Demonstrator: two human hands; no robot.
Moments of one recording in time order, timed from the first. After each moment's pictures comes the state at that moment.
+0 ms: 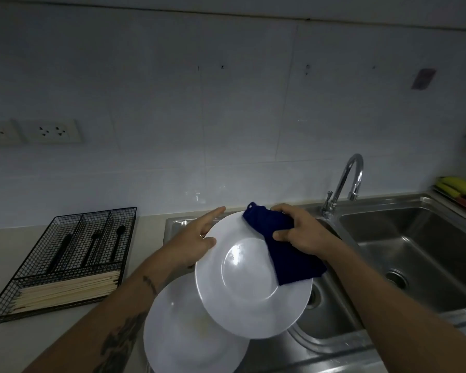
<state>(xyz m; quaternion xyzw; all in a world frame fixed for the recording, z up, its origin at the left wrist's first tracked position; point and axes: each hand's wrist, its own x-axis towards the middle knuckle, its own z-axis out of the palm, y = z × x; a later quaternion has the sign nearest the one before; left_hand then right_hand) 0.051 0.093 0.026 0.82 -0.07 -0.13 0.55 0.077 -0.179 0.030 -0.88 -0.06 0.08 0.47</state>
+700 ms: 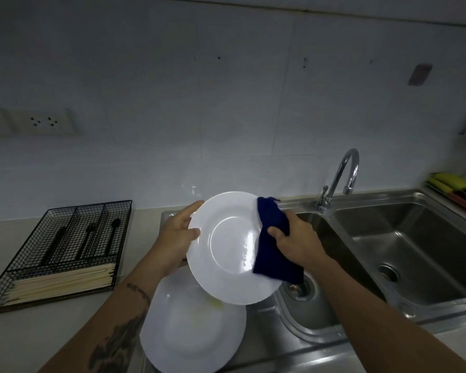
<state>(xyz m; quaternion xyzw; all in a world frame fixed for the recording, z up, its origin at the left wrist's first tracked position) 0.046 0.099 0.008 0.72 0.03 -0.04 0.69 0.057 -0.171 -0.002 -0.94 0.03 -0.01 0.33</state>
